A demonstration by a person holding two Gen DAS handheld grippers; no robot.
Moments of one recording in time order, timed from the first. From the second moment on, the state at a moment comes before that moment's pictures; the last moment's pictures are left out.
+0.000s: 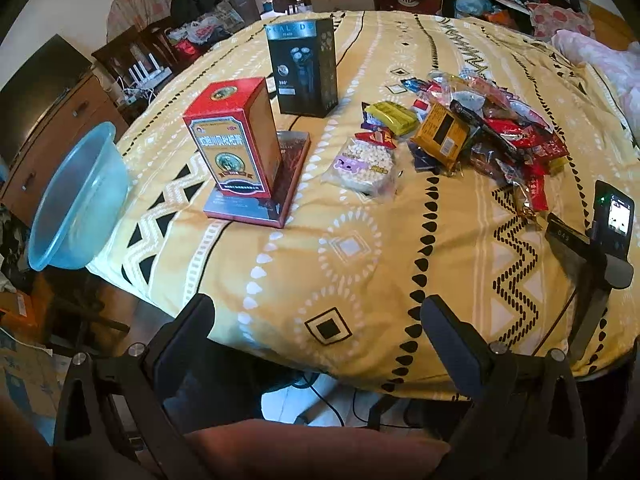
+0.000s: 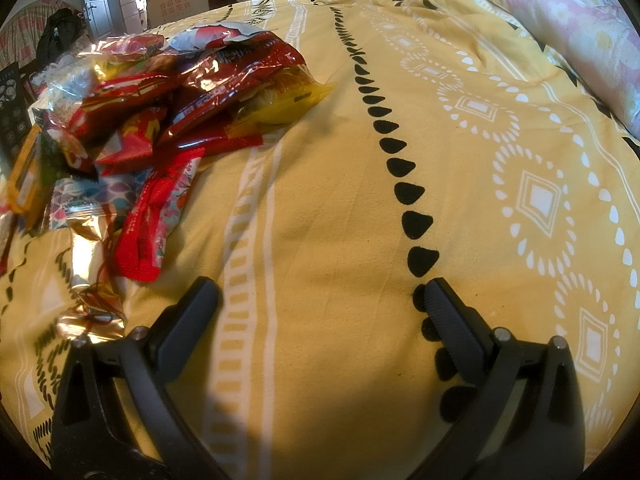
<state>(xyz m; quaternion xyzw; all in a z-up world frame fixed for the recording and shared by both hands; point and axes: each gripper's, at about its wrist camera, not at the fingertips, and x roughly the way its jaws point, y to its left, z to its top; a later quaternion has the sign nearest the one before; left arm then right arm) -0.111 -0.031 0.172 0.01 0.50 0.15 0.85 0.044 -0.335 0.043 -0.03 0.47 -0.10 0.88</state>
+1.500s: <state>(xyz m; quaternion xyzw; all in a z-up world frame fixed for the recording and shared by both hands) -0.118 -0.034 0.174 0.03 0.48 0.16 0.86 0.044 -0.335 0.043 -0.03 0.47 -0.10 0.88</state>
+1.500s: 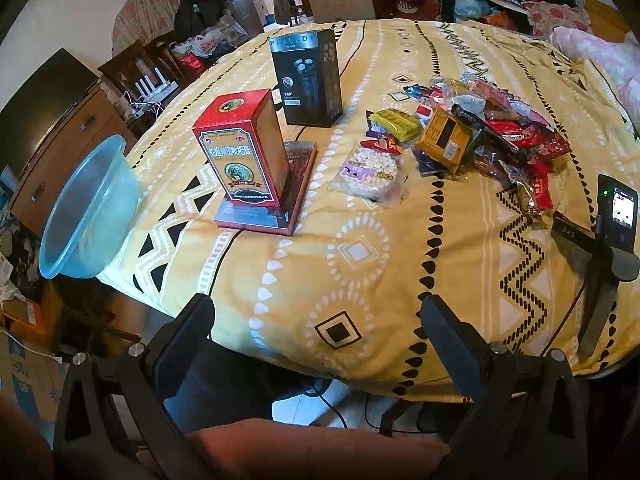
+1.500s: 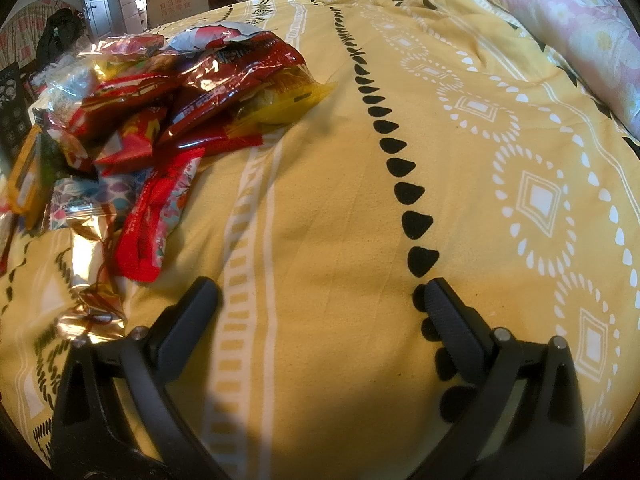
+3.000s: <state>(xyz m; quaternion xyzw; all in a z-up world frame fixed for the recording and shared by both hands) -0.108 -0.030 0.151 0.04 0.49 0.18 0.85 0.044 -0.335 0.043 -0.03 0.47 -0.10 0.88</state>
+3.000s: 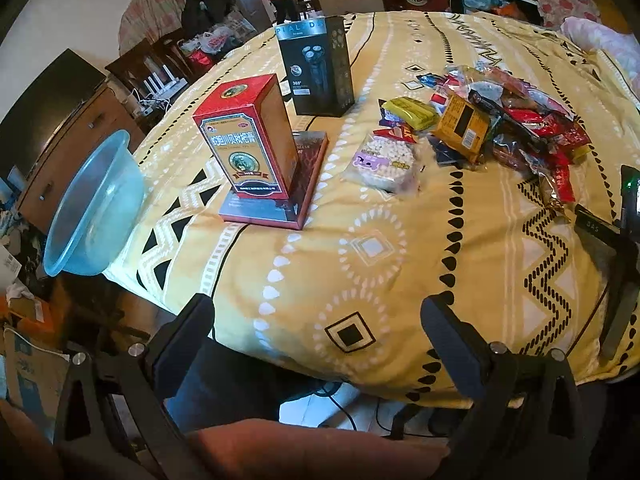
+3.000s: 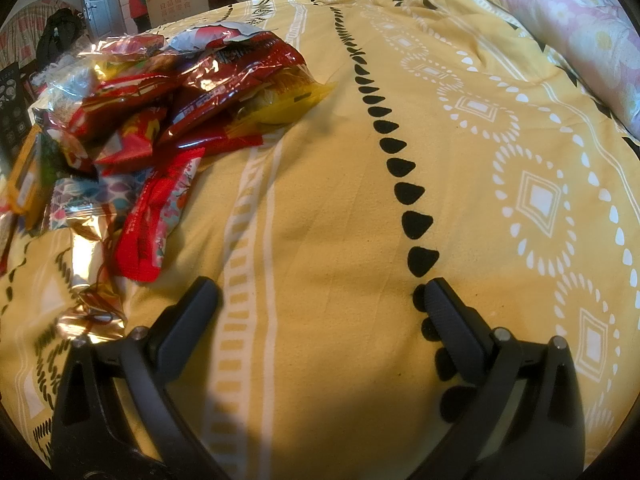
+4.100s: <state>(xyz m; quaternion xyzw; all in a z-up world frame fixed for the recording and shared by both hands) -0.114 -0.038 0.157 0.05 0.47 0.17 0.86 0.045 -0.335 0.043 -0.03 0.47 -0.10 0.88</state>
